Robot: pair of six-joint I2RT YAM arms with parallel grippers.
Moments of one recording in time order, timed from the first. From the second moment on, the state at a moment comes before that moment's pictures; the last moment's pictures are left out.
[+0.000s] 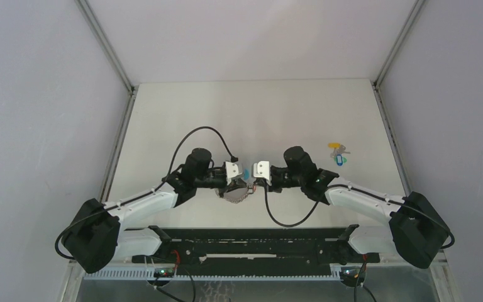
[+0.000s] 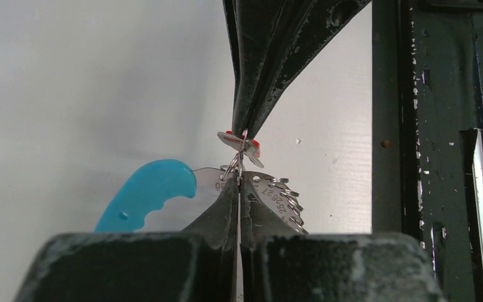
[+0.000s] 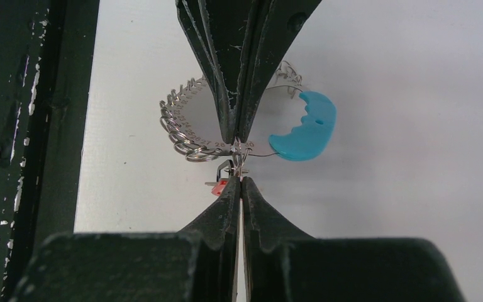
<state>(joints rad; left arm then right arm) -0.68 1.20 0.55 0.14 0.67 0.39 0.77 1.24 0.63 0.05 -0.58 -0.61</state>
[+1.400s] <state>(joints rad) -0.68 1.20 0.52 0.18 0.69 0.37 0.78 1.33 0.73 -0.07 -0.67 -0.66</state>
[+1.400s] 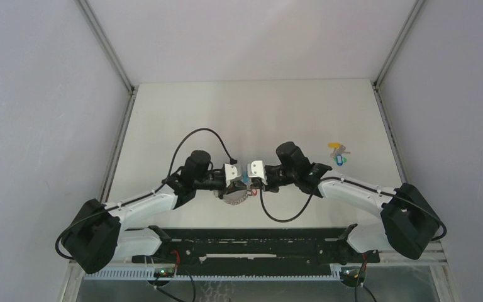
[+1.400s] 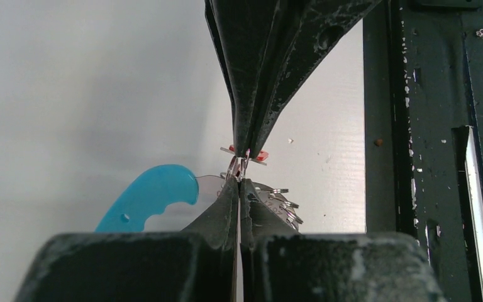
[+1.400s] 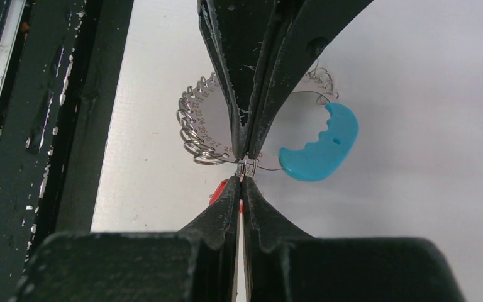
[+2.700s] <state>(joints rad) -0.65 1.20 0.27 0.78 0.51 -0.17 0.90 1.28 0.67 0.03 -0.34 -0.65</state>
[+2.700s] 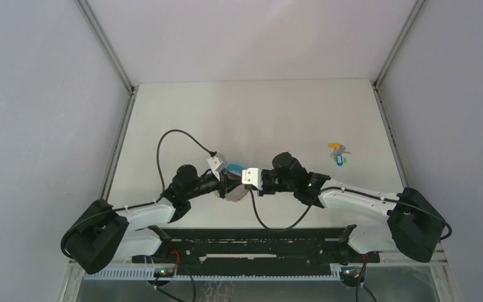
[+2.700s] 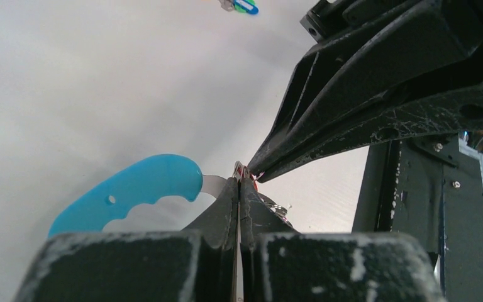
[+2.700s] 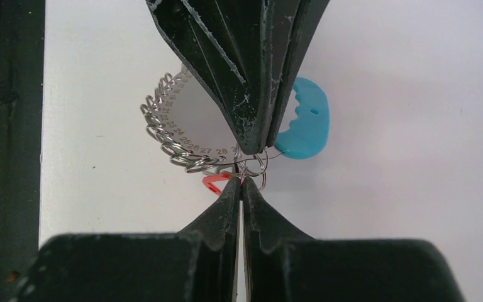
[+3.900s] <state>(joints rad) -0.66 1.31 0.18 1.29 0.50 -0.26 0.59 1.18 0.61 0.19 -0.86 -0.33</state>
